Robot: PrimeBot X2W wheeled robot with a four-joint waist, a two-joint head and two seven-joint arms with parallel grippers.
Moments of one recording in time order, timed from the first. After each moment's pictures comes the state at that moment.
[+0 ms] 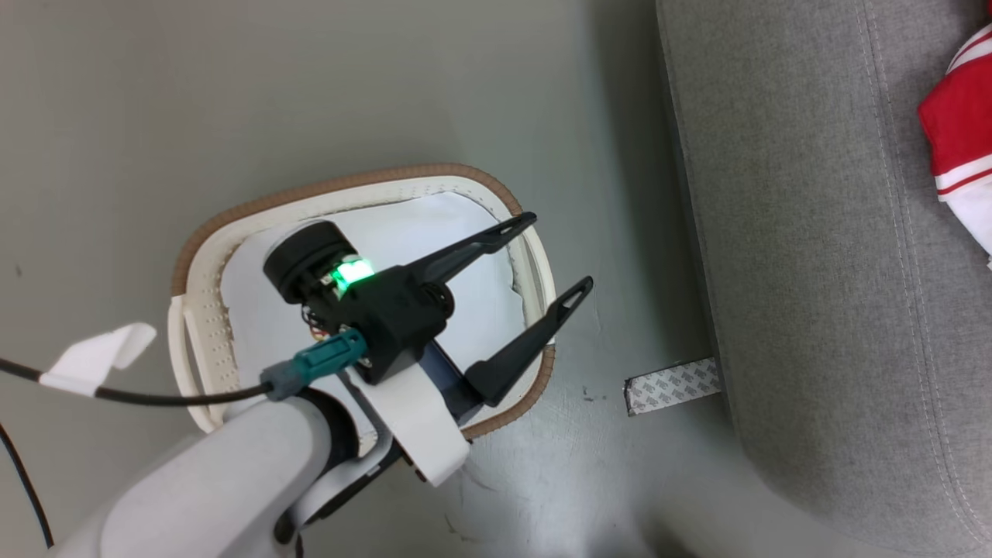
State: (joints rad) left arm -0.76 0.53 -0.83 -0.24 -0.51 -0.03 0.08; right arm -0.87 -0.45 -0.23 0.69 0.36 0.13 0.11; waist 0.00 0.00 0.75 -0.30
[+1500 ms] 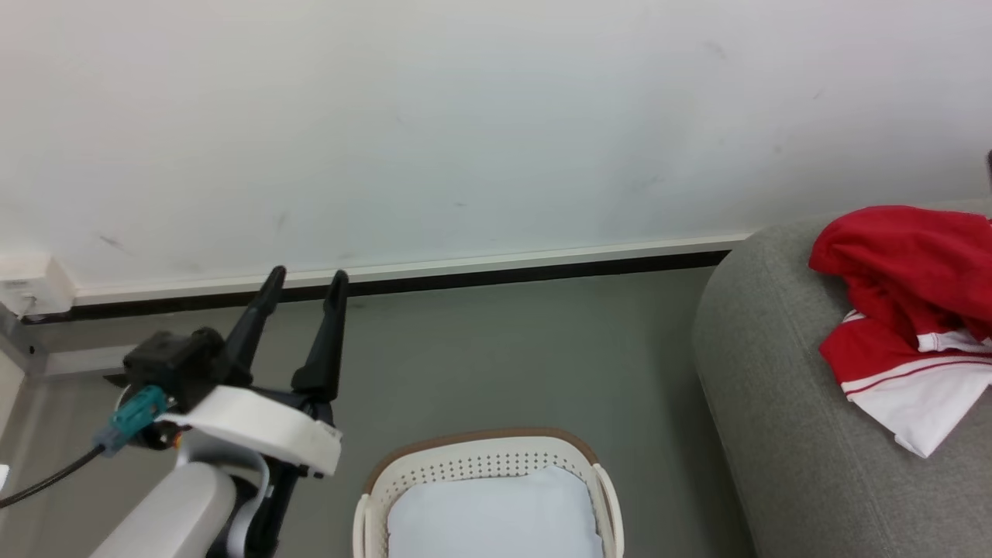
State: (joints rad) left arm -0.43 0.49 -0.56 0.05 -0.73 0.21 -0.24; right arm -0.55 -0.62 0.21 0.23 0.66 0.13 0.00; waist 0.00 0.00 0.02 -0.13
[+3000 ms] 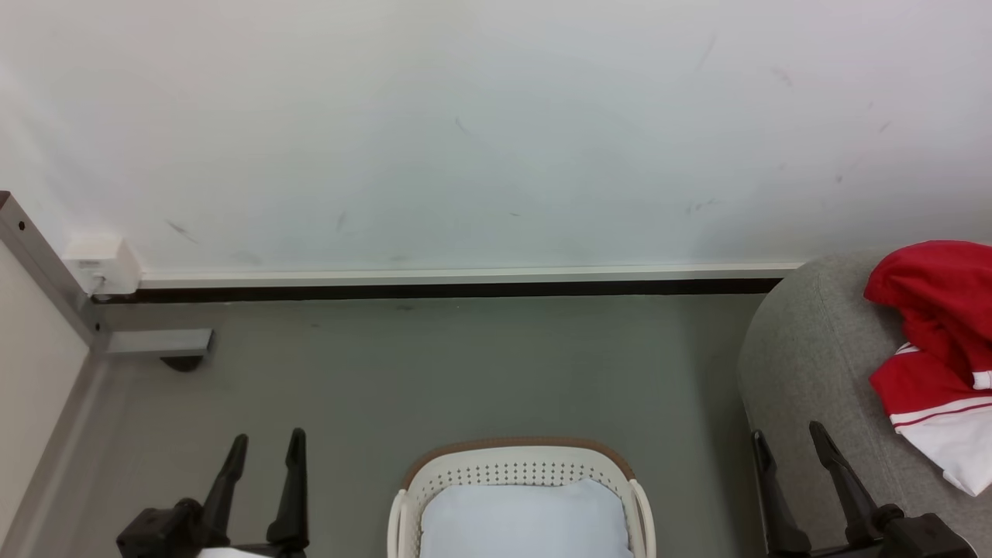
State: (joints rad) left arm -0.03 0.09 -0.01 0.22 -0.28 -0.11 -0.26; right arm 0.00 -0.05 0.11 0.15 0.24 0.13 -0.26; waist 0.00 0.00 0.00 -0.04
